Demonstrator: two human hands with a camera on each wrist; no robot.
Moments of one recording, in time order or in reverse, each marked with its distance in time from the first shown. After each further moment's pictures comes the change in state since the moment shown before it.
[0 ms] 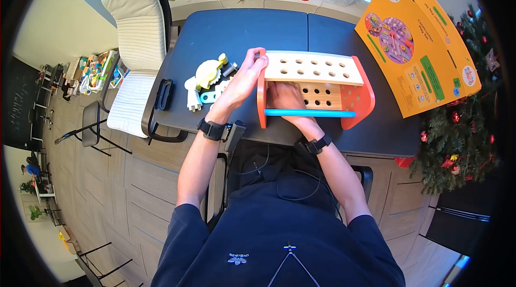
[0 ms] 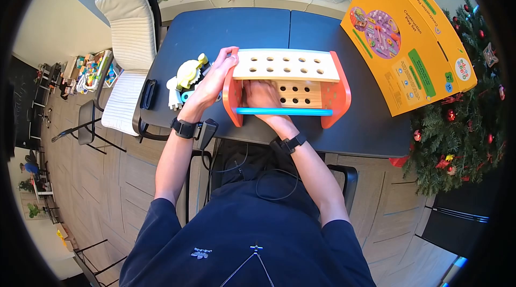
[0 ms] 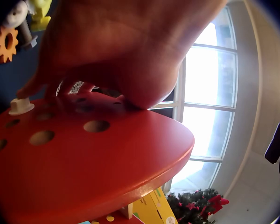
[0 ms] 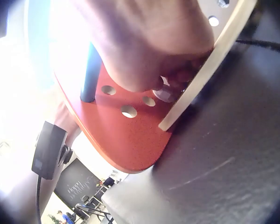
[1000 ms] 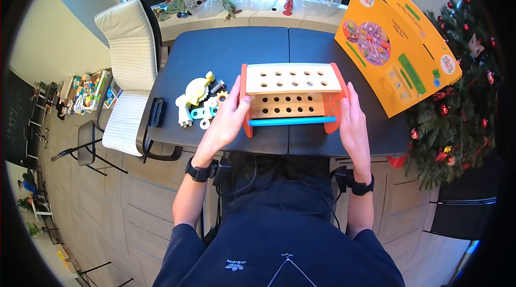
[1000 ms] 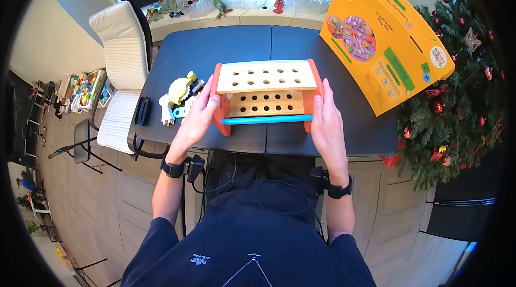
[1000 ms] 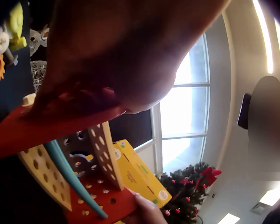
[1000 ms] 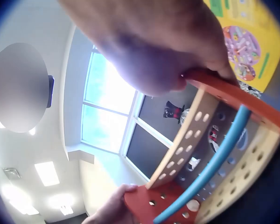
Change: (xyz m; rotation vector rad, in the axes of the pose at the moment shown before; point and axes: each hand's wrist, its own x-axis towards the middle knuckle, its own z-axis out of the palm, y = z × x) left_hand -0.074 0.030 0.021 0.342 0.049 0.055; right_hand -0.093 -0.023 -0.196 0.070 0.297 0.397
